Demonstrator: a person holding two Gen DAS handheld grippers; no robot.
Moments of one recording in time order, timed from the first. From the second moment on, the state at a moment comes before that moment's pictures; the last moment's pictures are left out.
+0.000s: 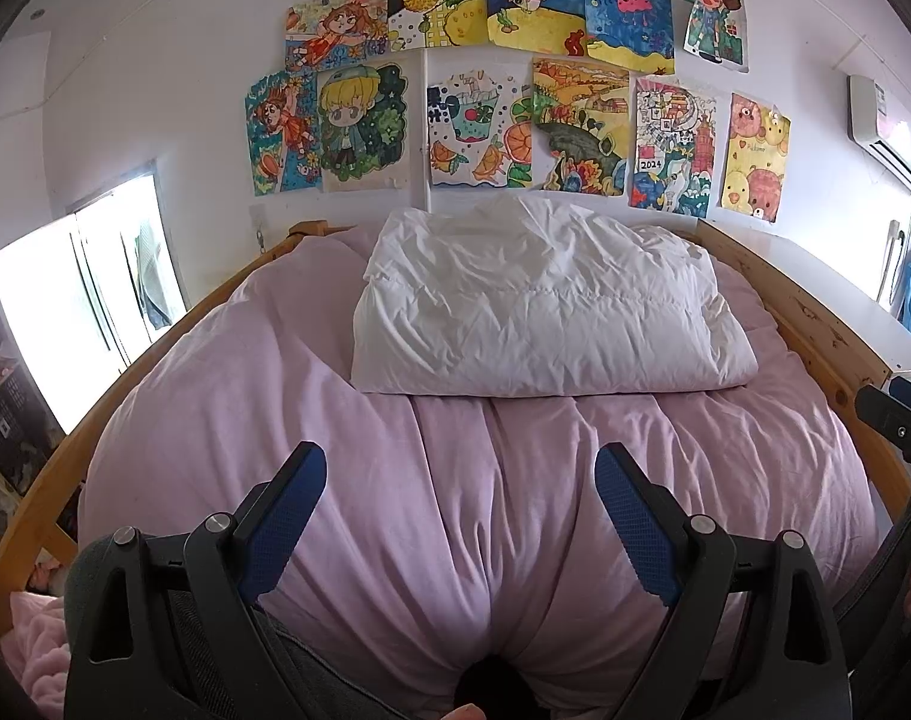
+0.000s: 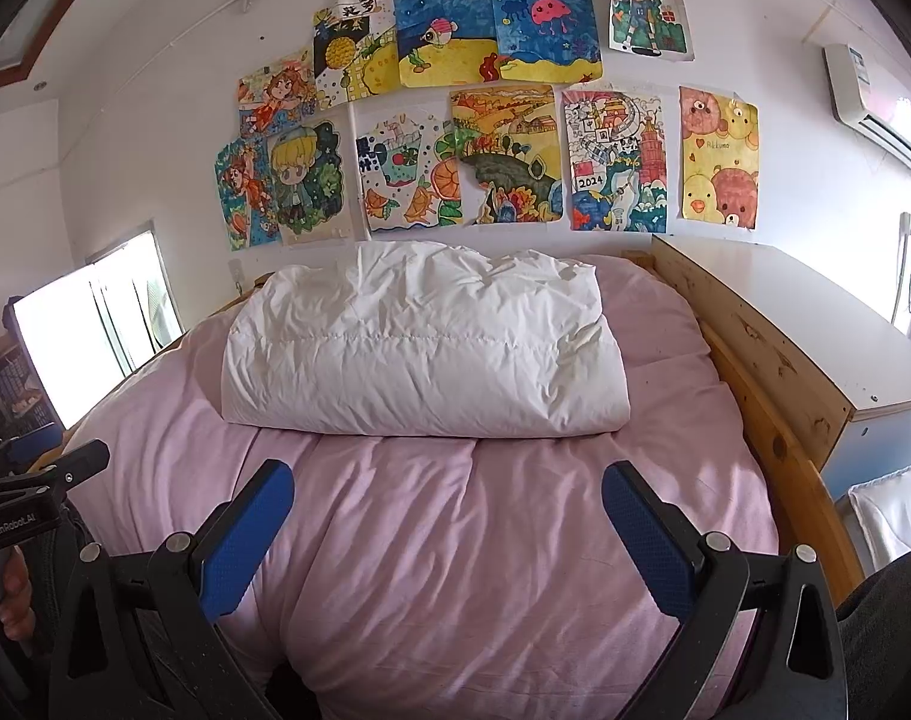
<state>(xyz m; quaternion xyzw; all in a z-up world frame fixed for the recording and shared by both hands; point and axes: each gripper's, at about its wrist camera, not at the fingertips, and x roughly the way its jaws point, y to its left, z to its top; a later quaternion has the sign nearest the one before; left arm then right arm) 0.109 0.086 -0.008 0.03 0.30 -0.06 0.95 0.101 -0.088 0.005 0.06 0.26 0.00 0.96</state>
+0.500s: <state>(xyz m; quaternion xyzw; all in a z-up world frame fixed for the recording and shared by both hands) 0.109 0.086 -0.008 0.03 0.30 -0.06 0.95 0.101 -0.086 0.006 0.06 0.26 0.00 0.96</state>
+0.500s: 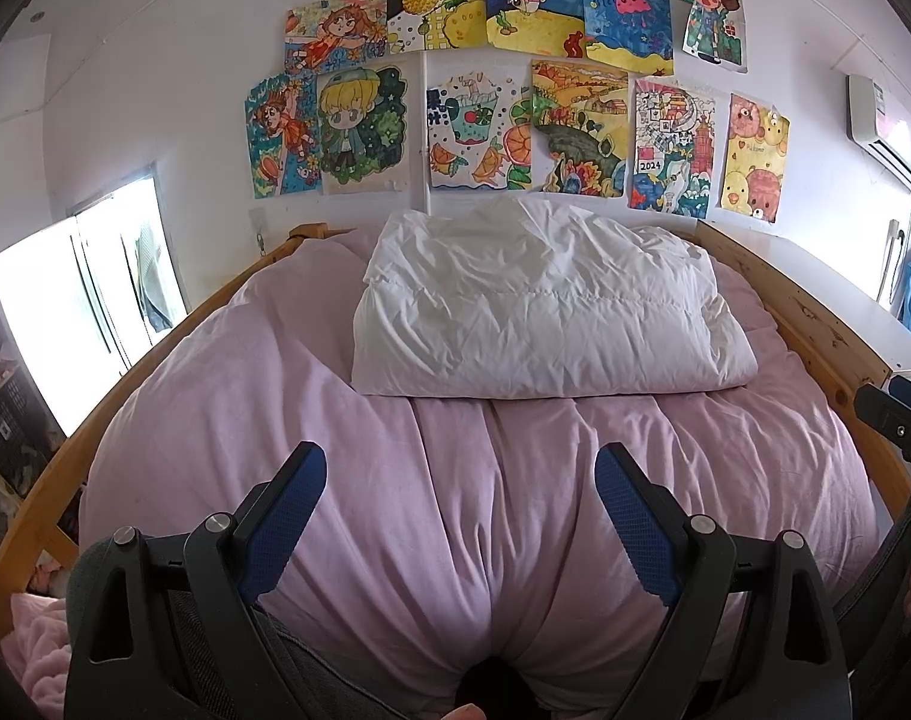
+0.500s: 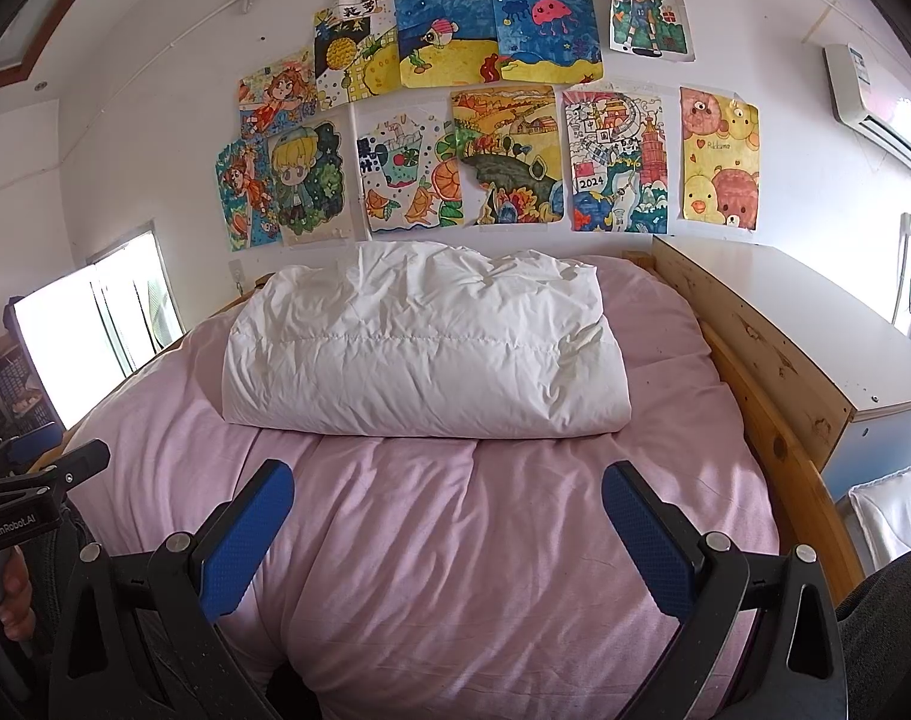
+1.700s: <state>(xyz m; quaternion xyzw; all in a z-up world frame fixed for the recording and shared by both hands) 0.113 0.087 -0.005 0.04 0.30 -0.05 0.95 0.100 -0.085 0.007 0.06 0.26 0.00 0.96</state>
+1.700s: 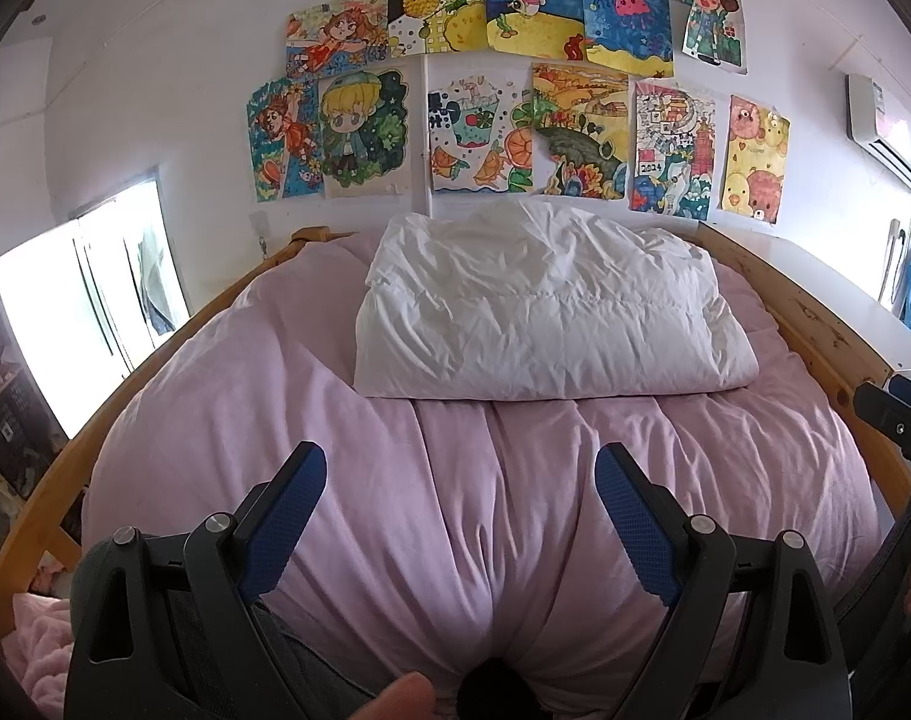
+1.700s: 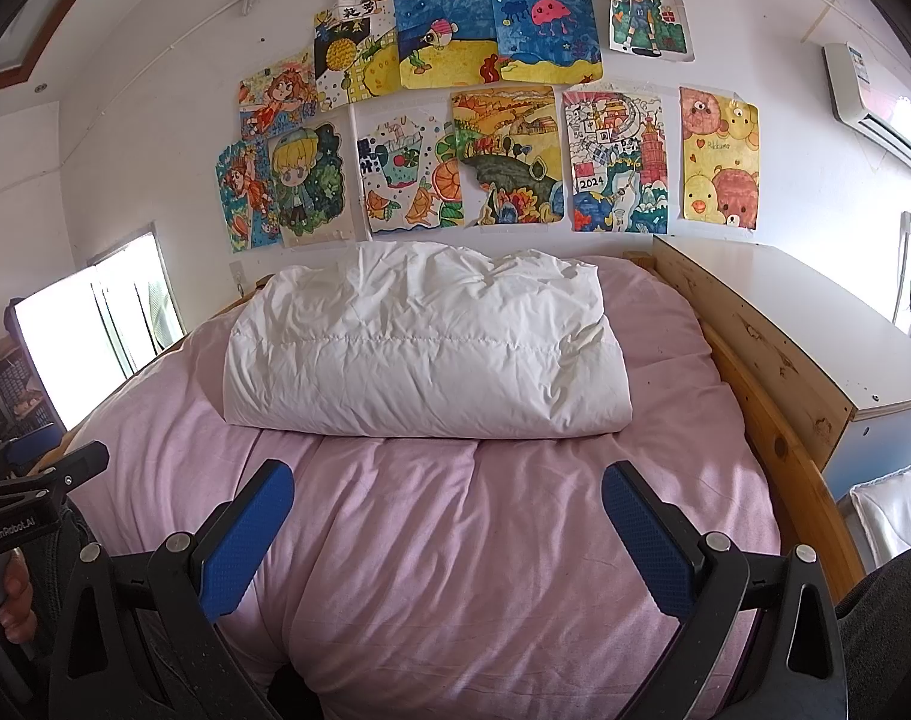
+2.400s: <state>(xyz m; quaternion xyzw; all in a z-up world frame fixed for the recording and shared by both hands) 0.116 0.088 -0.005 0.04 0.30 -0.05 0.95 0.101 -0.084 0.007 0.06 0.26 0.00 0.96</state>
